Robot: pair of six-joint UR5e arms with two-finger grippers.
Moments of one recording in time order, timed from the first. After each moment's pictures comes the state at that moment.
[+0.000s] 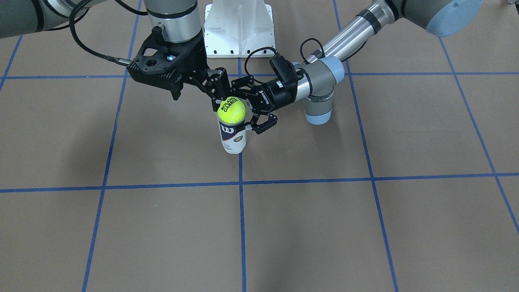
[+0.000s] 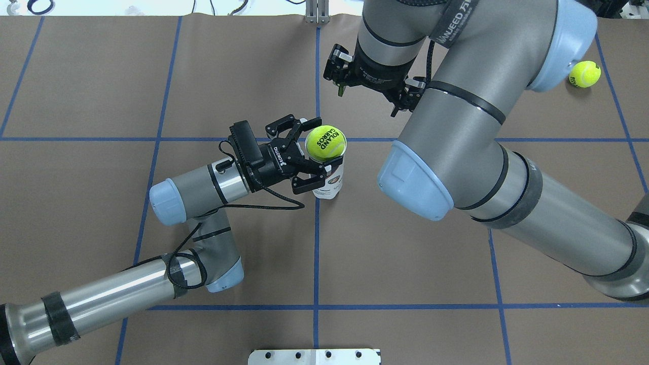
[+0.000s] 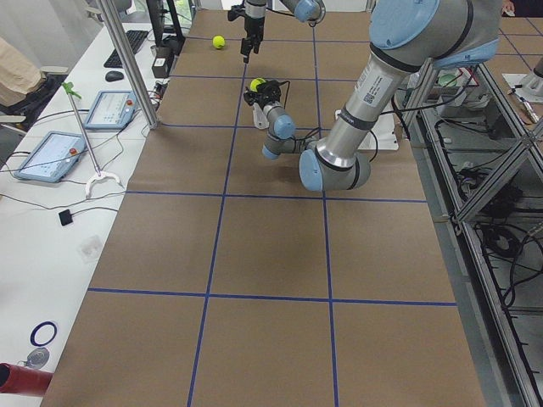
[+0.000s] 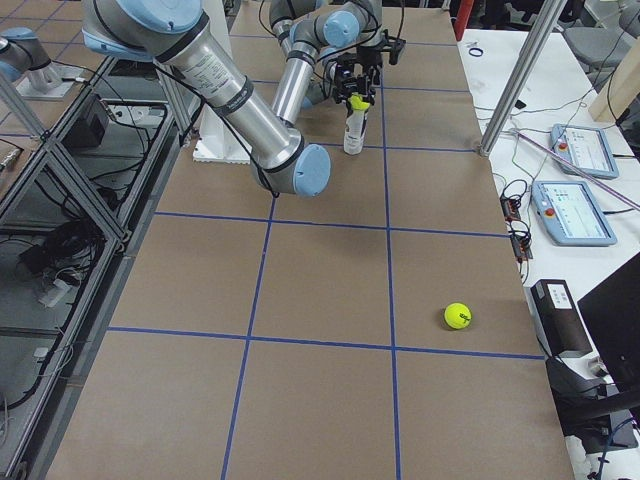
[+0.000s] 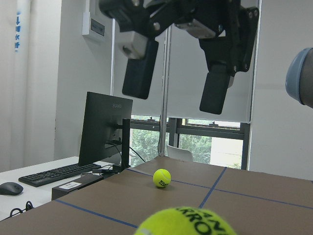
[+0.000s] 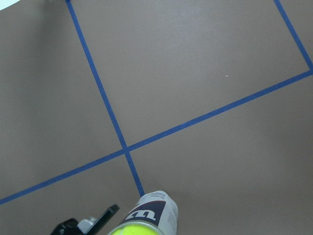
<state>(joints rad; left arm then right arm) -0.46 -2.32 -1.04 -3.62 -1.48 -0.37 0.75 -0.68 1.85 -2.01 1.94 1.42</state>
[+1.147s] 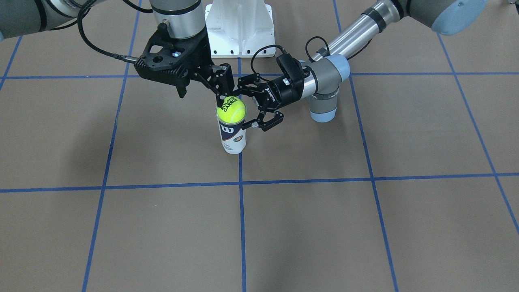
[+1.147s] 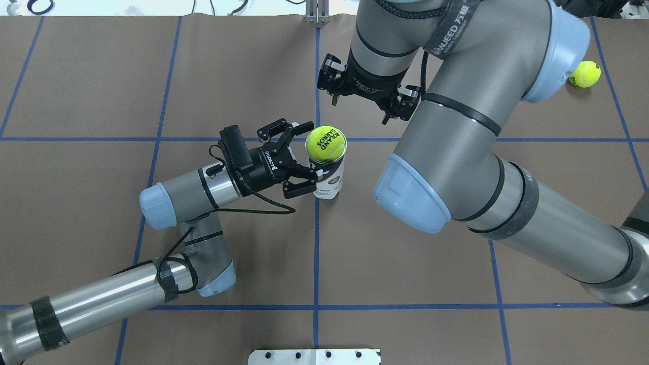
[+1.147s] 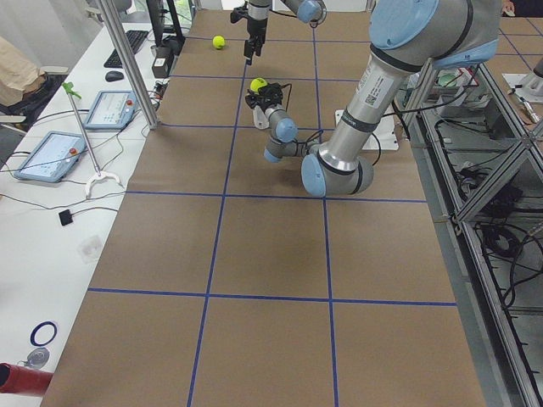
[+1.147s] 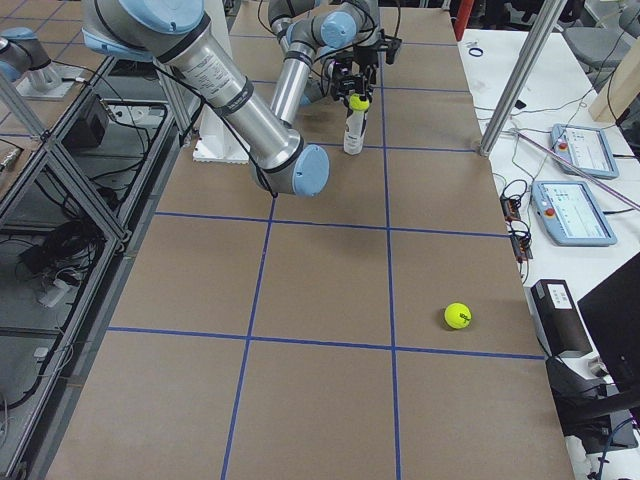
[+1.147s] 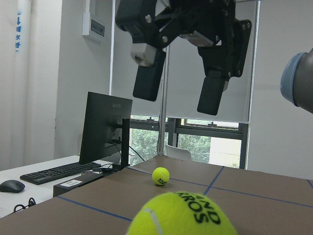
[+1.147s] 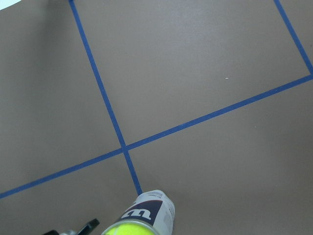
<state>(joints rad) -0.46 -2.29 -1.06 -3.62 -1.48 -0.37 0.72 -0.67 1.86 -1.99 1.94 1.43</state>
